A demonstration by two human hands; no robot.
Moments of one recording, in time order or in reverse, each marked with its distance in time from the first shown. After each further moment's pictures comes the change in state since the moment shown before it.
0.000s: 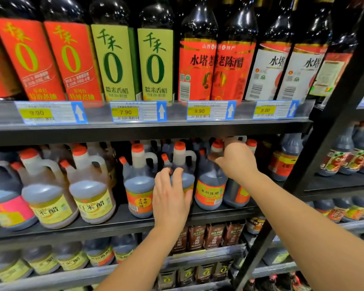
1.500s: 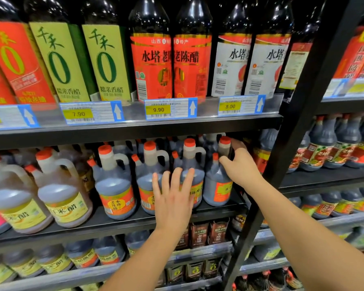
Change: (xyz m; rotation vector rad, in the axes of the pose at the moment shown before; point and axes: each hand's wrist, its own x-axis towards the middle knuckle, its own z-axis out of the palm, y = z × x) left_hand -0.009 0.054 0.042 0.245 0.006 0.211; right_hand -0.008 0.088 -0.005 0.504 -0.018 0.132
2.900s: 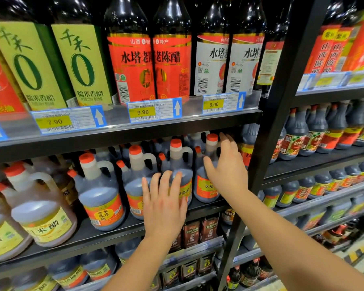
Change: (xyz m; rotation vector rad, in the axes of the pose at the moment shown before) left_hand -0.003 -0.006 -0.013 -0.163 -0.024 0.040; right_hand -0.032 -0.005 0.014 -0.365 0.283 -0.070
